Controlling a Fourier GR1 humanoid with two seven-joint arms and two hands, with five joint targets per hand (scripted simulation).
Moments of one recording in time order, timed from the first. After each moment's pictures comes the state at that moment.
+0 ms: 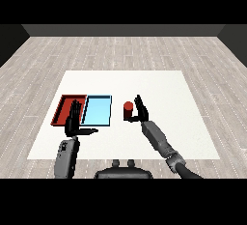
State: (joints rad) left arm -0.03 0.05 0.07 -1.57 0.07 -0.07 -0.43; right arm -0.61 0.00 0.24 -0.60 -0.47 -0.06 -0.66
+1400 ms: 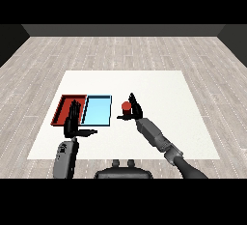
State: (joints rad) left arm -0.01 0.06 0.06 -1.61 0.07 -0.07 -0.41; right arm -0.75 0.00 0.52 -0.49 -0.77 -0.16 -0.68
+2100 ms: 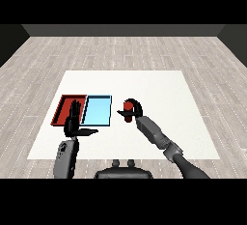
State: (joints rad) left arm -0.02 0.05 0.06 -1.60 0.05 -0.06 -0.41; right arm -0.81 0.00 0.55 -0.42 -0.79 -0.35 -0.56
